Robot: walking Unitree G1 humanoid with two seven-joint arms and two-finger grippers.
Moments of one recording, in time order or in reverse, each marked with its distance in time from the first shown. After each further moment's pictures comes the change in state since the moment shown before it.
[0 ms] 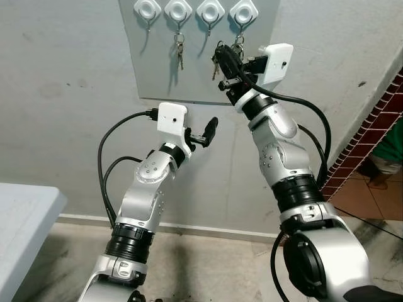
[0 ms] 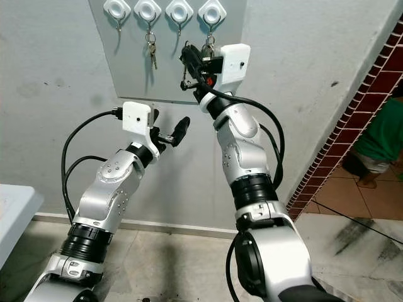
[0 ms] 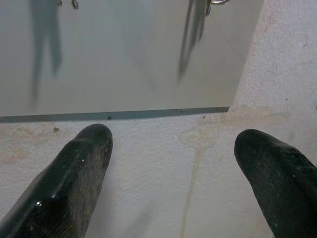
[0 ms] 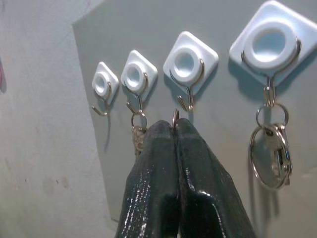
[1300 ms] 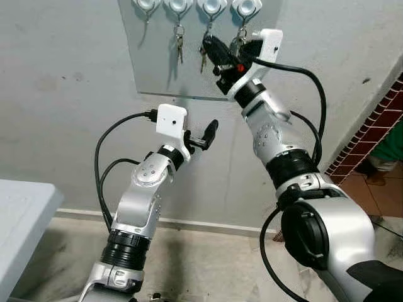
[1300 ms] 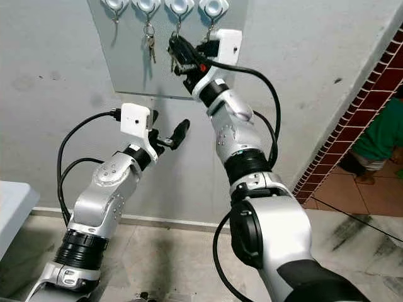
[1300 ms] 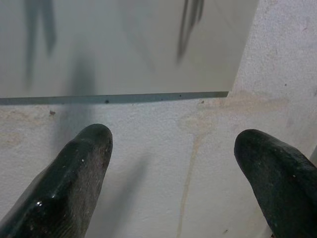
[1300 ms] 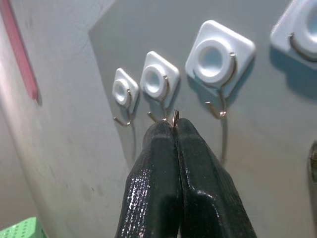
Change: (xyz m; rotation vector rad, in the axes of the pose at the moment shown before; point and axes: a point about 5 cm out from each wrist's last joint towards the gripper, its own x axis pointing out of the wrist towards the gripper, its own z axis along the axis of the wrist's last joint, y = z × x) left arm -0.010 -0.003 0.002 0.018 0.008 -0.018; right arm 0.025 0.004 0.011 0.145 -0.017 0.106
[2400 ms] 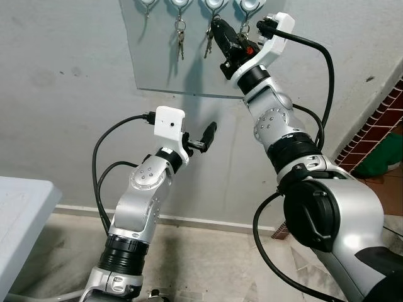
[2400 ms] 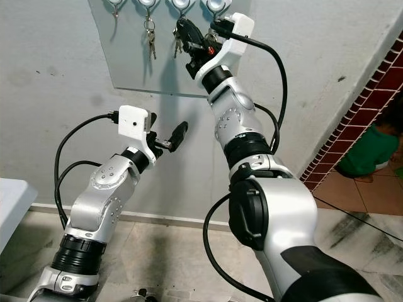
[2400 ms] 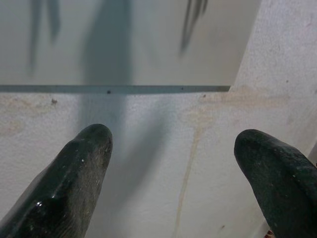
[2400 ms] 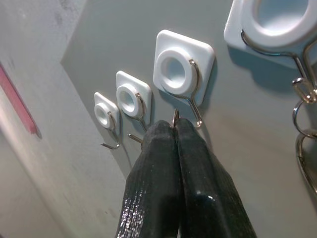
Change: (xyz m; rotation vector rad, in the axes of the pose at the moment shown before) left arm -0.005 -0.002 0.003 -0.008 -0.001 0.004; right arm 0.012 -0.005 0.009 0.200 -0.027 -0.078
